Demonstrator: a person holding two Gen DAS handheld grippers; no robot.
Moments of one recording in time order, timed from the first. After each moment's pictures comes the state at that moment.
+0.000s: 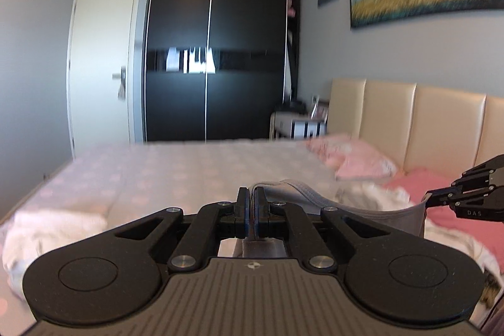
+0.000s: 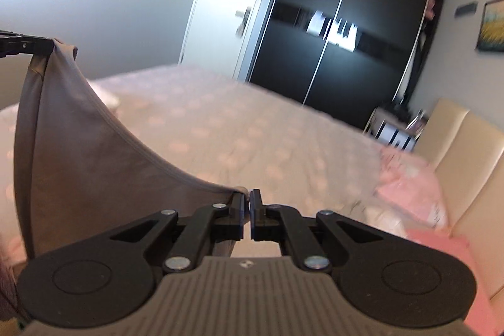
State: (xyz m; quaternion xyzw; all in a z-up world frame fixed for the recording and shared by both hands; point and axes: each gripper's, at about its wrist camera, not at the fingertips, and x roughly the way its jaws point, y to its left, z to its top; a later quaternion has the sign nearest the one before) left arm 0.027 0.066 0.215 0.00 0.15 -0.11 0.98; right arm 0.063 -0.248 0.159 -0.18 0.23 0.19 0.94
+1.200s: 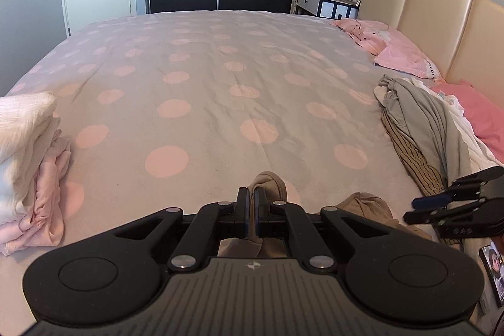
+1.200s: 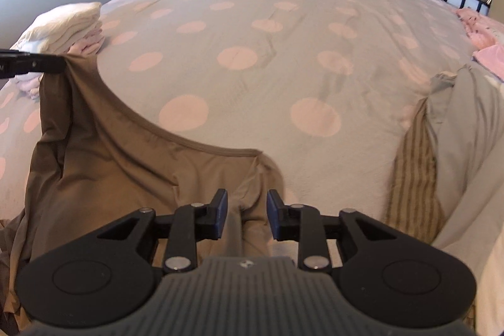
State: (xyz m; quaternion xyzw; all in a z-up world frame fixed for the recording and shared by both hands) left arm 0.190 0.075 0.063 -0.01 0.37 -0.09 0.92; right arm 0.244 -0.215 -0.035 -0.09 0.44 0.25 0.86
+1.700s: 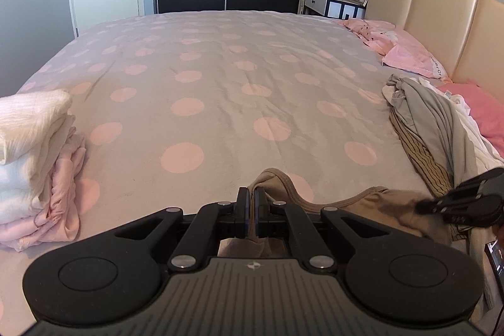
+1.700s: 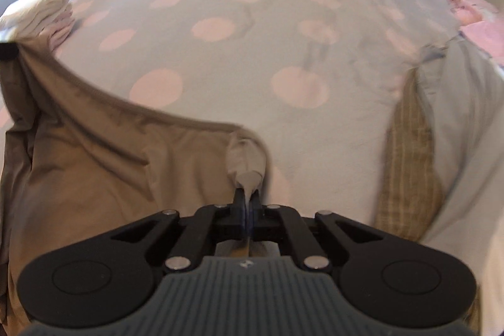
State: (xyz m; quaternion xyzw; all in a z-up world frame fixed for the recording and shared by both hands) left arm 0.179 0.088 0.068 0.00 0.37 -0.07 0.93; right arm 0.246 -0.229 -0.035 -0.10 0.46 0.17 0.87
